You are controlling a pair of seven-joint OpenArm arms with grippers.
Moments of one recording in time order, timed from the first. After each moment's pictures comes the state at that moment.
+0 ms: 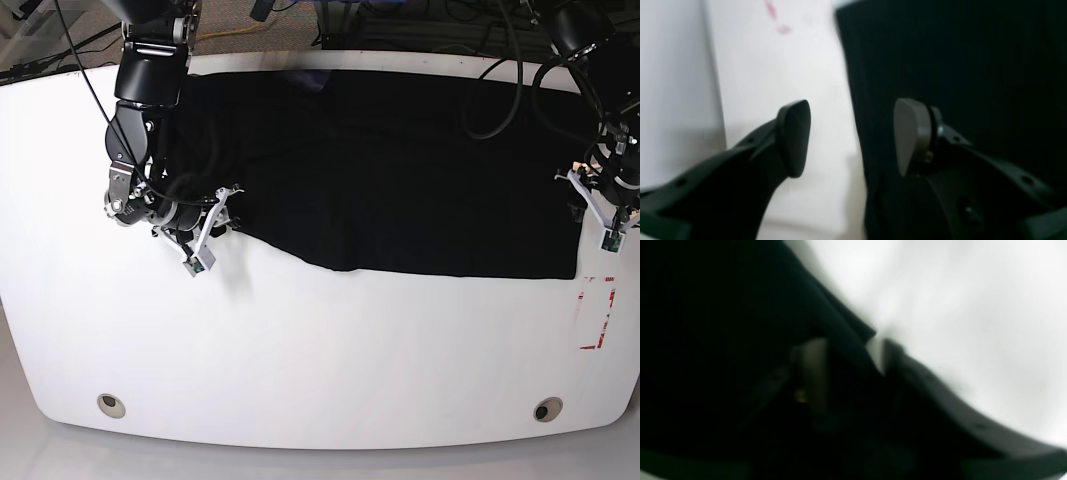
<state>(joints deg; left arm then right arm) 0.6 -16.9 -35.0 101.5 -2.9 -41.8 54.2 10.6 9.0 11.4 75.5 21.4 41.0 -61.1</state>
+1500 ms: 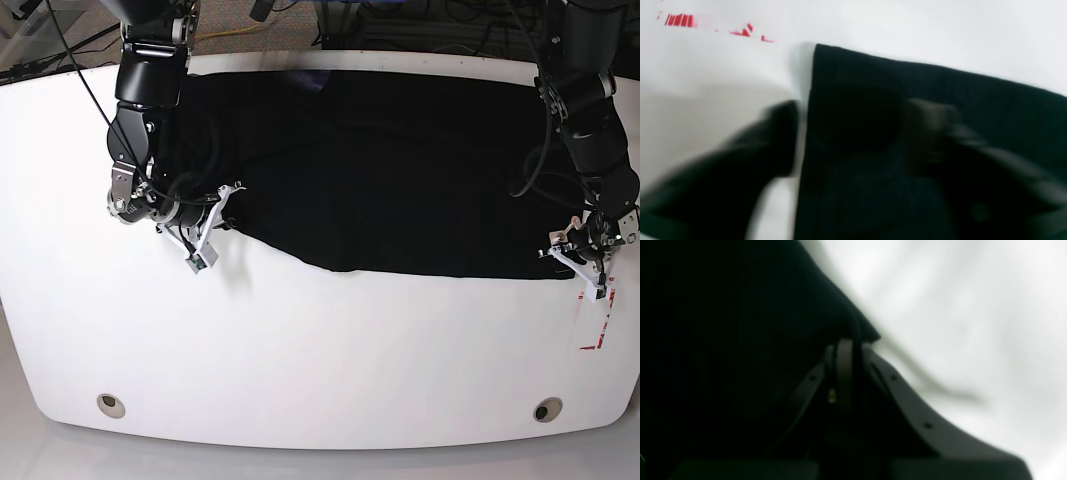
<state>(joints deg) -28.1 -22.9 -25.4 42.4 -2.9 -27.3 37.0 10.7 9.1 11.1 73.1 21.7 41.0 -60.1</state>
